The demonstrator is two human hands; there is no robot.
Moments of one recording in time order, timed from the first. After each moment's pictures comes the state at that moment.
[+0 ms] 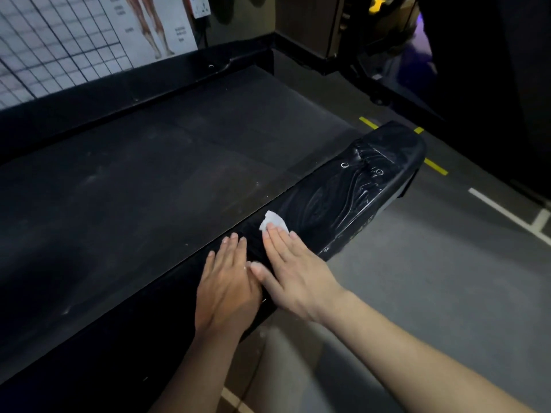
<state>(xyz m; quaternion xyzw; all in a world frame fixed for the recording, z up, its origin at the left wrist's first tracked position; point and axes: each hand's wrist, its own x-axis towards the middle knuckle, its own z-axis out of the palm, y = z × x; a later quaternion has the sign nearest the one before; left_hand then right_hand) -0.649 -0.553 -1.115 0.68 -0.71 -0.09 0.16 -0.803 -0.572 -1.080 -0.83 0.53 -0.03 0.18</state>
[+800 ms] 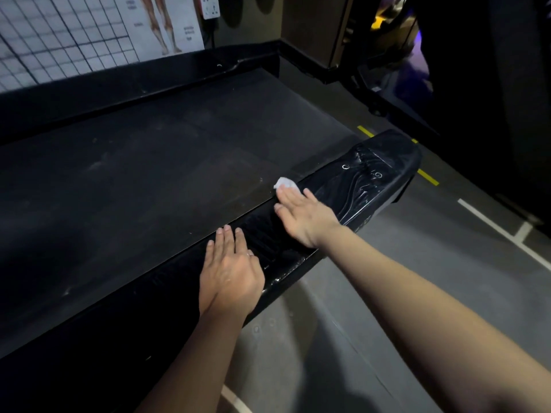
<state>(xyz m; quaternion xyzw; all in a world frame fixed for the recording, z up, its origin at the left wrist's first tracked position) -0.654 -0.552 -1.109 0.73 -0.67 -0.09 0.11 -0.824 -0.668 -1.085 -0.82 0.56 0.04 0.13</state>
